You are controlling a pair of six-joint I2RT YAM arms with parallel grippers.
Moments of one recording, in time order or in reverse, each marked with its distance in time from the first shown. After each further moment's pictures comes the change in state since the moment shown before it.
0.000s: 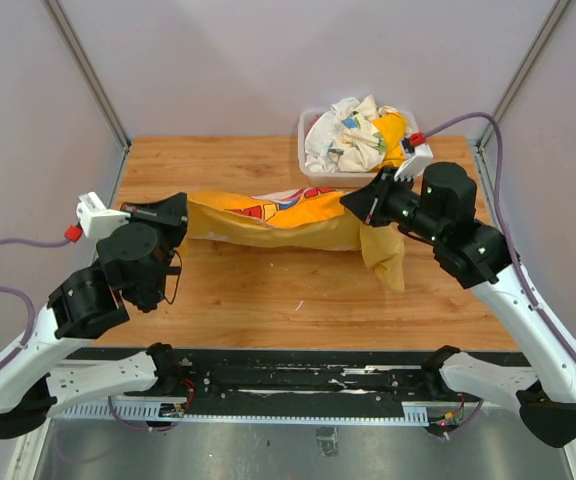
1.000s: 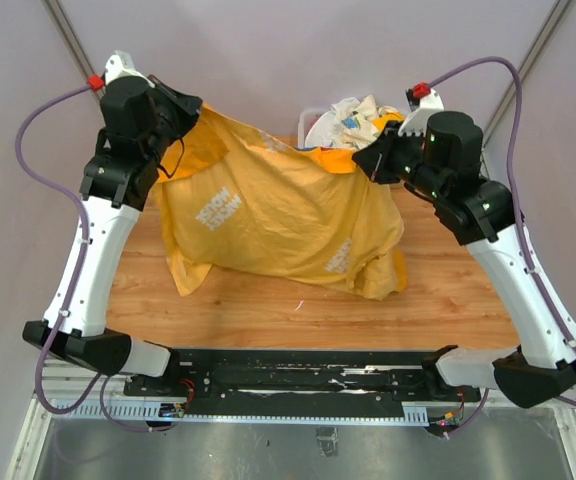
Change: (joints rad) left arm 0.709 0.632 0.604 0.138 0.884 0.495; right arm -0.074 0.218 0.393 -0.166 0.090 -0.177
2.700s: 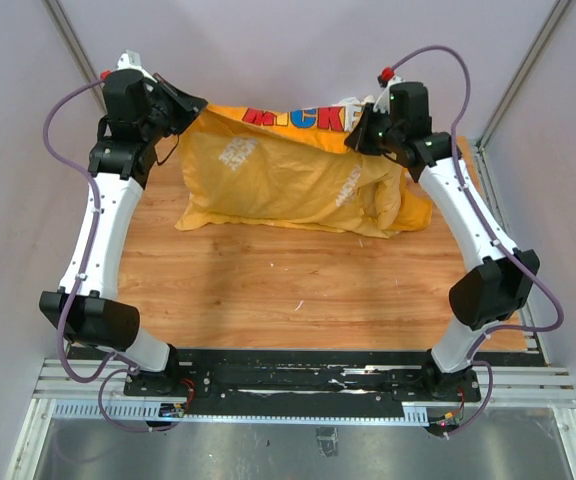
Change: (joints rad) left arm 0.201 0.150 0.036 0.074 0.390 -0.023; right arm -0.192 0.481 0.259 0.065 -0.123 -0.034
